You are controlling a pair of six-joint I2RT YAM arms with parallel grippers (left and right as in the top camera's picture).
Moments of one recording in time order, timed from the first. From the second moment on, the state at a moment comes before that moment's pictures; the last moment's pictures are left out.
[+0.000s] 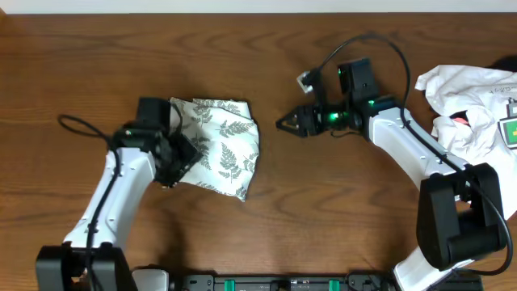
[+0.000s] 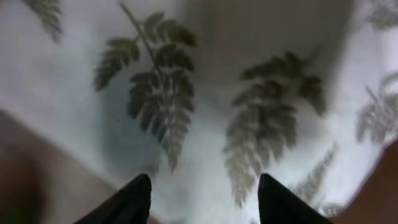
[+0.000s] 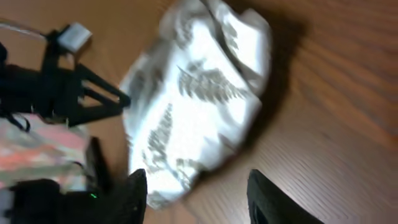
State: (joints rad) left arm -0.05 1.45 0.91 -0.82 0.20 -0.83; right arm 0.28 1.80 1.18 -0.41 -0.88 0.10
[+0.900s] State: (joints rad) left arm -0.05 1.46 0.57 -0.21 0.24 -1.09; right arm 0.28 1.80 1.18 -0.48 -0.76 -0.04
